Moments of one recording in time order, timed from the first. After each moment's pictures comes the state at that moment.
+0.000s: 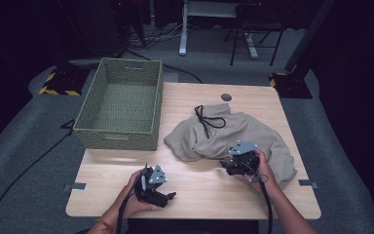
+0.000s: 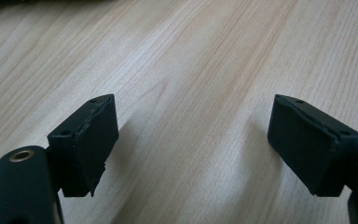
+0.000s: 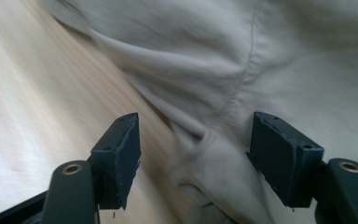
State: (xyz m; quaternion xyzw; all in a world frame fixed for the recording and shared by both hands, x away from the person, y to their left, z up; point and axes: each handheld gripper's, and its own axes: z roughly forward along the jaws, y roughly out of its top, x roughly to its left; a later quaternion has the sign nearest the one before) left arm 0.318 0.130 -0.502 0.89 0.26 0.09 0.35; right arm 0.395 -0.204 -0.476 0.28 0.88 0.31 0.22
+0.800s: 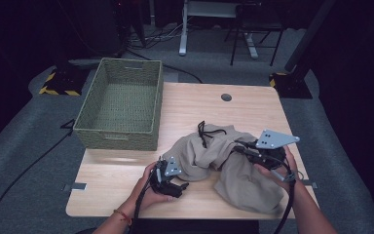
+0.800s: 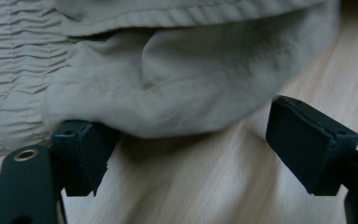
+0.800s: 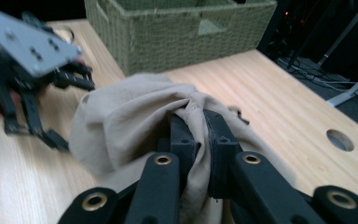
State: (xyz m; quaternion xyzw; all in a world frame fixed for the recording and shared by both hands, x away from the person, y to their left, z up) left arm 0.343 0.087 -0.502 0.88 0.27 0.12 0.37; right arm 0.359 -0.233 -0.361 0.20 0.84 0.46 0.21
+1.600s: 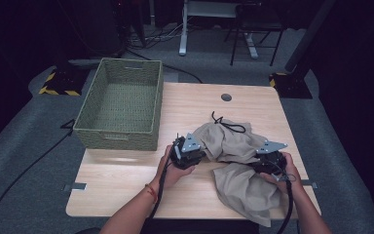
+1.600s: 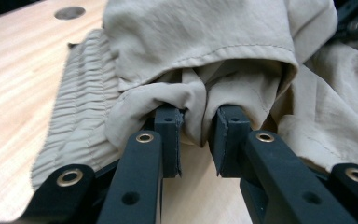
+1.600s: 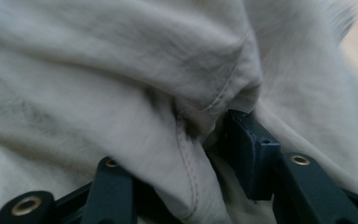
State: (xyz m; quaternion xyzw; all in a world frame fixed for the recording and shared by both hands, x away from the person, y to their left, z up) left arm 0.399 0.033 -0.462 0.83 0.26 0.15 0.47; right arm 0.397 -0.288 -0.474 0.33 0.88 0.29 0.21
